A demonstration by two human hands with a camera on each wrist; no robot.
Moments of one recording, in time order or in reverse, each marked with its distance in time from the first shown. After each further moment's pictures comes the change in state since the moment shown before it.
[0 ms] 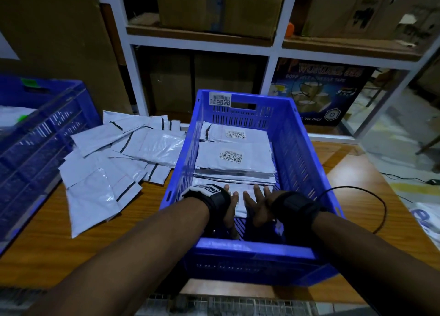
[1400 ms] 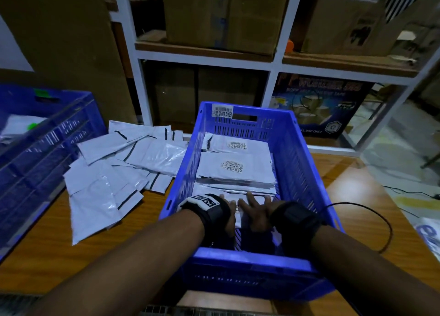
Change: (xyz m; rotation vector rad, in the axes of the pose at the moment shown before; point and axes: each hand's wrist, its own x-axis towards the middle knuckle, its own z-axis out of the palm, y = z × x) left_hand -0.004 -0.005 -0.006 -0.025 0.063 -0.096; right_hand -0.018 -0.011 -0.007 -0.057 0.110 -0.020
